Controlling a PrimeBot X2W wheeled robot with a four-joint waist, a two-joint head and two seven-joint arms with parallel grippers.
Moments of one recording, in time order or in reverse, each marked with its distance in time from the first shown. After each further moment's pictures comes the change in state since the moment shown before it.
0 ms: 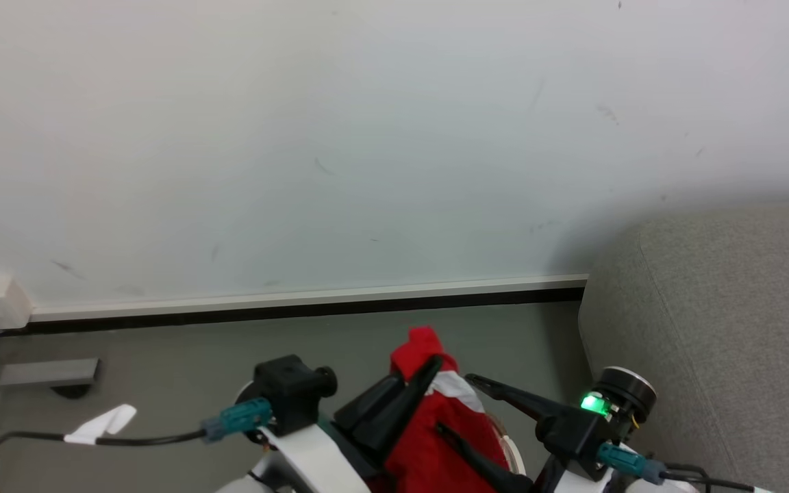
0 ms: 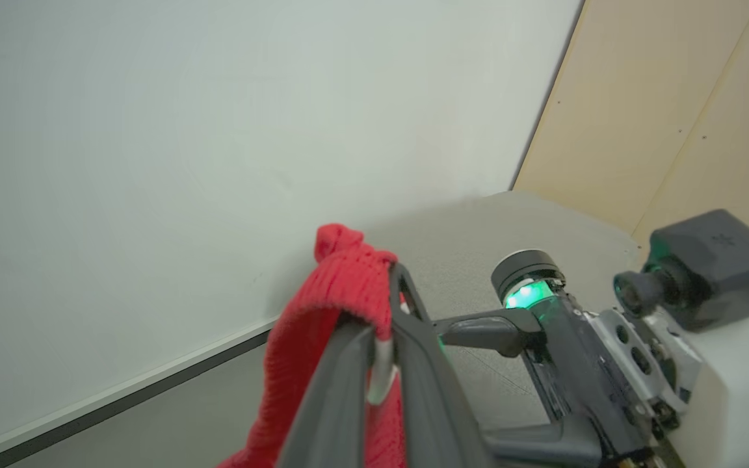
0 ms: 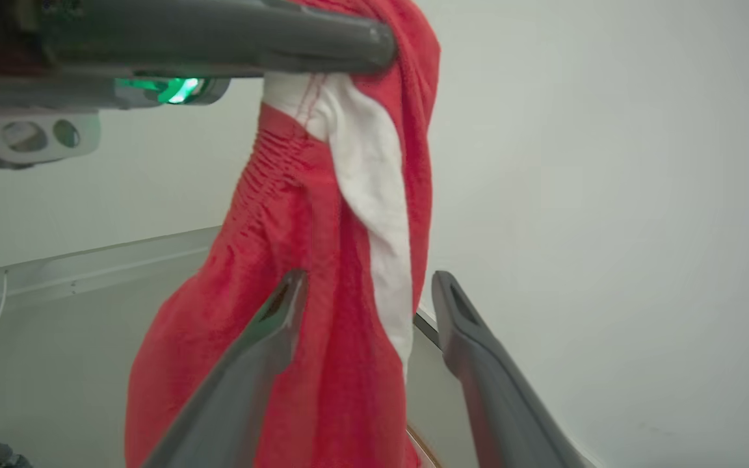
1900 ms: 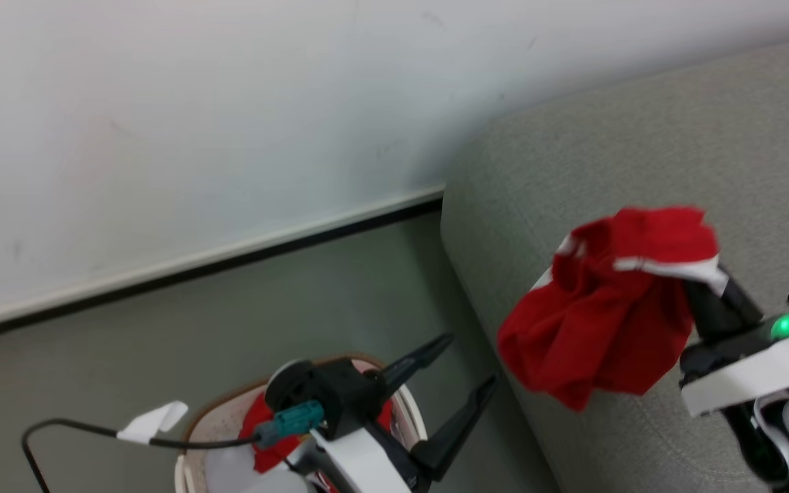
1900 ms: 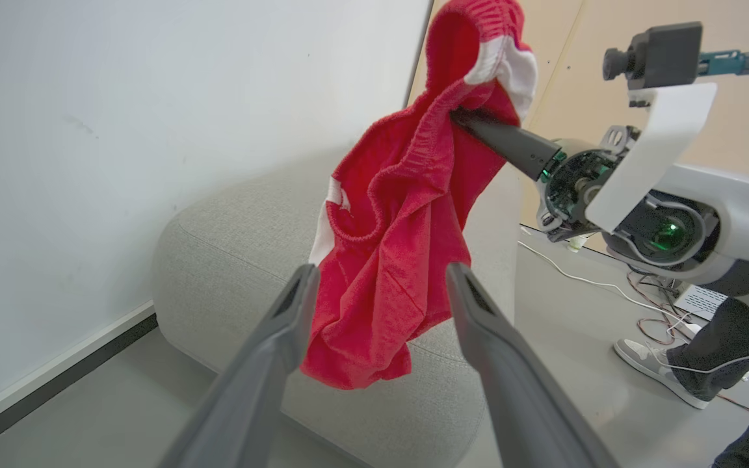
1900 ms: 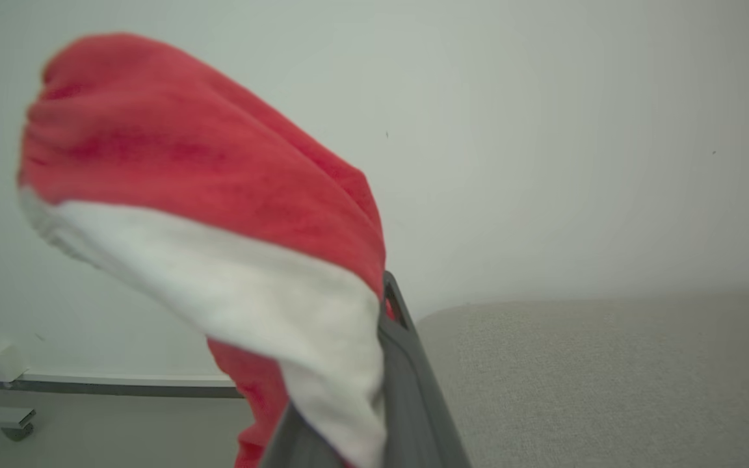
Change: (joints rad) left arm -0.061 -0.062 -0.098 0.056 0.105 0.014 -0.022; right arm 0.079 -0.036 -0.532 0.005 0.200 0.000 -0.075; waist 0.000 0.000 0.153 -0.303
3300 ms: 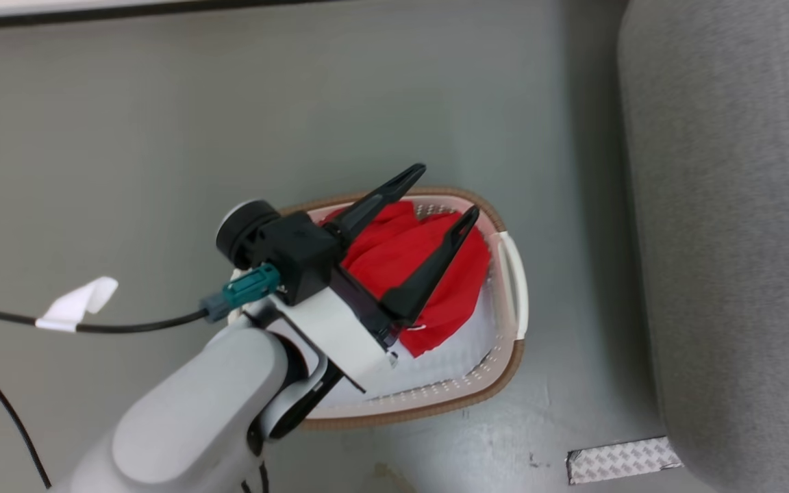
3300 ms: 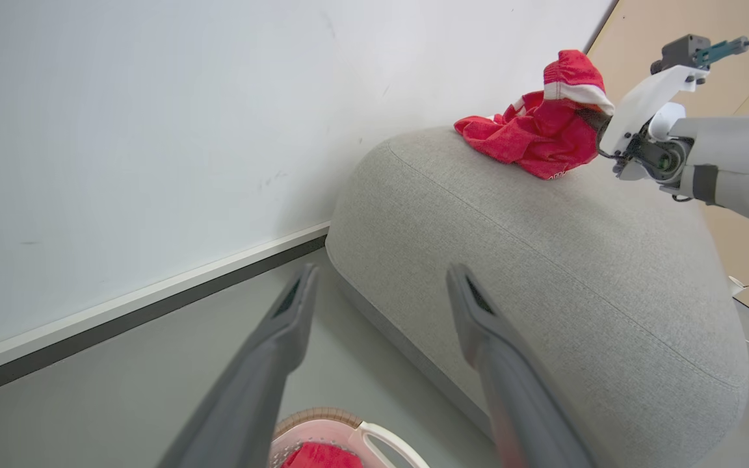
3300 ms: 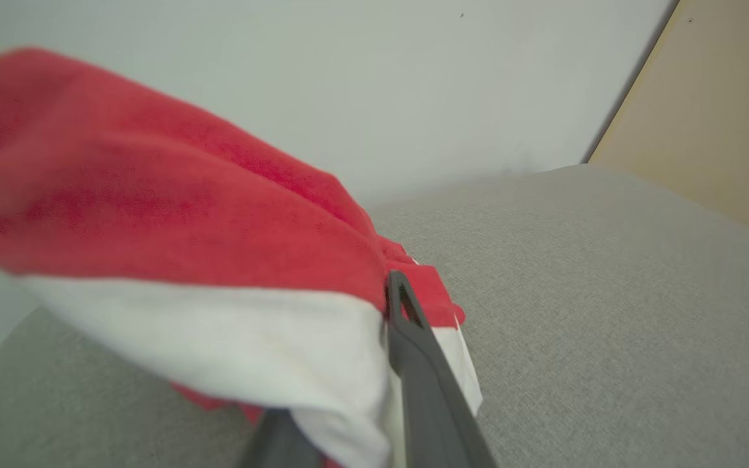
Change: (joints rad) left arm -0.323 0.016 0.091 0.082 0.062 -0.062 -0.021; right arm -0.741 0.227 -1.402 0.687 -1.143 0.000 -0.028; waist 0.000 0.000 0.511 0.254
